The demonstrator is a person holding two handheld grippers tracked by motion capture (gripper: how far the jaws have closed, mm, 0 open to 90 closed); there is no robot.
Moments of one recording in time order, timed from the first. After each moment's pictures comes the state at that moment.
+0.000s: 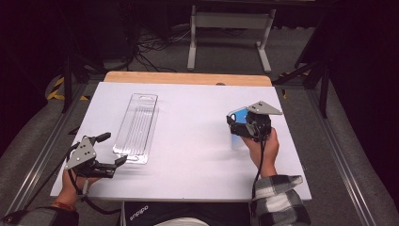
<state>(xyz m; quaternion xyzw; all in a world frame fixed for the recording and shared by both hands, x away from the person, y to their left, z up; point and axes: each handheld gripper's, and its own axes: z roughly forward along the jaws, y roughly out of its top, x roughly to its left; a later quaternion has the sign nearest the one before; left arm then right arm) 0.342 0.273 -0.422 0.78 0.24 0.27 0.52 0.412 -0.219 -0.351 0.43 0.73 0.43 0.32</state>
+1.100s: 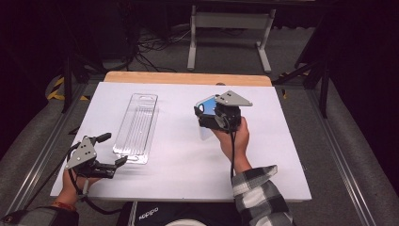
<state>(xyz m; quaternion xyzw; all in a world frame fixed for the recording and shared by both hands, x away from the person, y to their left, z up) 0.343 0.272 -0.424 0.78 0.24 0.26 0.52 0.421 -0.132 -0.324 0.37 0.73 0.49 0.30</state>
